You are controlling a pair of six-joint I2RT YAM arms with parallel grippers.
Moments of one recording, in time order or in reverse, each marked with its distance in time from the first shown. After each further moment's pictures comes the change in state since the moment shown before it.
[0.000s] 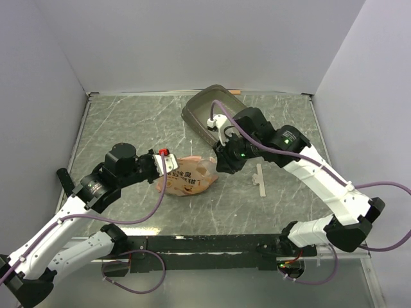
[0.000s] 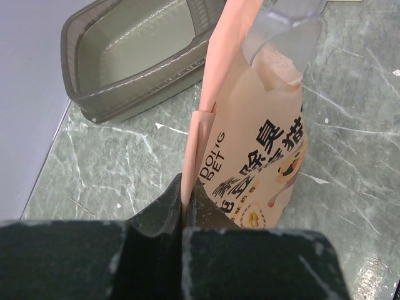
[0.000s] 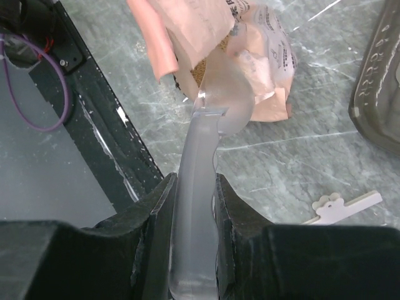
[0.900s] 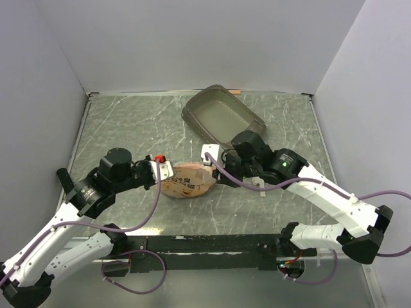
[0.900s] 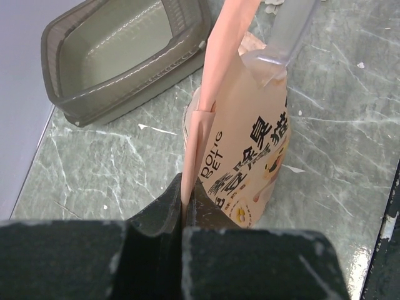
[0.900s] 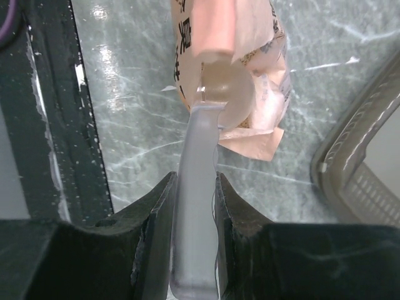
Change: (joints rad) left arm -0.012 -0.061 0.000 -0.076 0.048 0.000; right arm 0.099 -0.132 -0.298 0.215 0.007 -0.382
